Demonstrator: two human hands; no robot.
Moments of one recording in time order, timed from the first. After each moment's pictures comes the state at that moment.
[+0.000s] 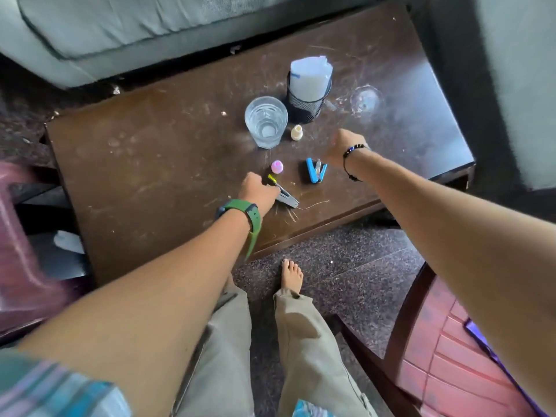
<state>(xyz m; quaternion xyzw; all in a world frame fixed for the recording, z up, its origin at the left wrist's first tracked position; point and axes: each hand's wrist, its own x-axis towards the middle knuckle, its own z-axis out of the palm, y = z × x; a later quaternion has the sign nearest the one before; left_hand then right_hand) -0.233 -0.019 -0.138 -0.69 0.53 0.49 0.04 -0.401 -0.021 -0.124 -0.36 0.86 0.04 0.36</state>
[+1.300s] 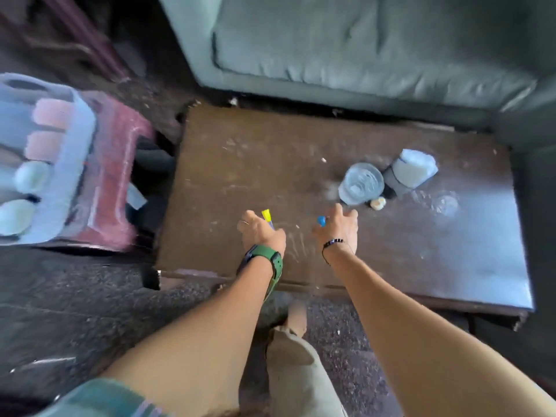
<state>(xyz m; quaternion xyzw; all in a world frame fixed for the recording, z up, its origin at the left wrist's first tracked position) -0.121 -0.005 -0.107 -0.83 0.32 0.43 -0.13 -0.240 -0.018 -0.129 -0.44 0.83 -0.04 0.33</state>
